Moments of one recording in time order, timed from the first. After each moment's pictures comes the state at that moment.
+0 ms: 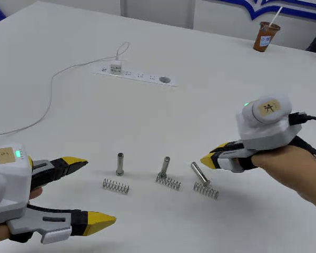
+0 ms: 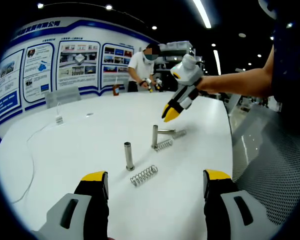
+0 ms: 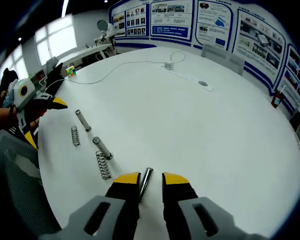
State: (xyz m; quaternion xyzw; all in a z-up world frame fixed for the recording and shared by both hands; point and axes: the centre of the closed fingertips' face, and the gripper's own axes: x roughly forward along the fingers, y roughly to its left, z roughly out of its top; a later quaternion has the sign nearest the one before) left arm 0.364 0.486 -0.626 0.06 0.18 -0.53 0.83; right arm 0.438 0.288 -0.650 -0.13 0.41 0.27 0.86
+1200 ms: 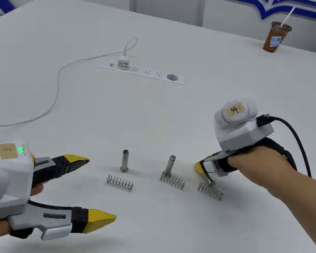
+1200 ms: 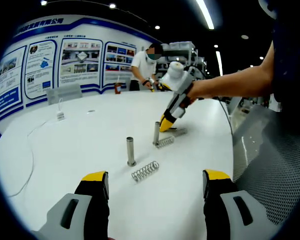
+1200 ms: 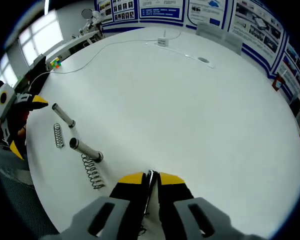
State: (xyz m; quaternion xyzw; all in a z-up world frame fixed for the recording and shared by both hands) left arm 0.364 0.490 -0.632 0.06 0.18 -0.53 0.83; right arm 0.447 0.292 -0.687 -0.13 0.48 0.23 0.84
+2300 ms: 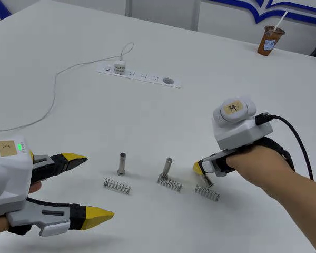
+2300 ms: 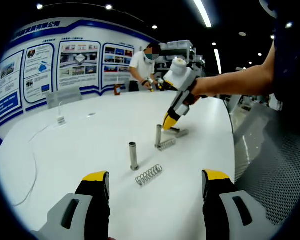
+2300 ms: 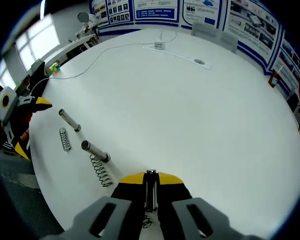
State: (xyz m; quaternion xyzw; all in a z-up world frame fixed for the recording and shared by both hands) left arm 0.369 0.490 -0.624 0.07 0.18 -0.53 0.83; right arm 0.436 0.293 -0.669 -0.12 0.48 0.22 0.84
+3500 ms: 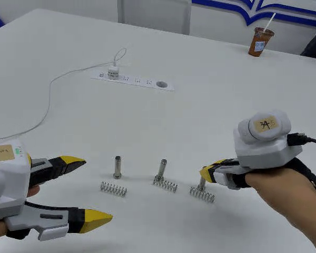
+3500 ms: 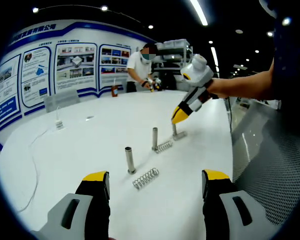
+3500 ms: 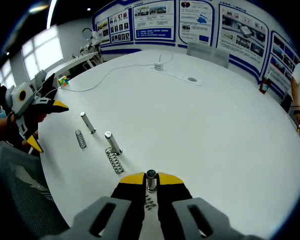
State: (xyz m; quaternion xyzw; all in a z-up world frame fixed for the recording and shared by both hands) left arm 0.365 0.485 -0.618 0.08 0.17 -0.53 0.82; right arm 0.404 0.284 -0.640 -0.09 0.40 0.22 0.89
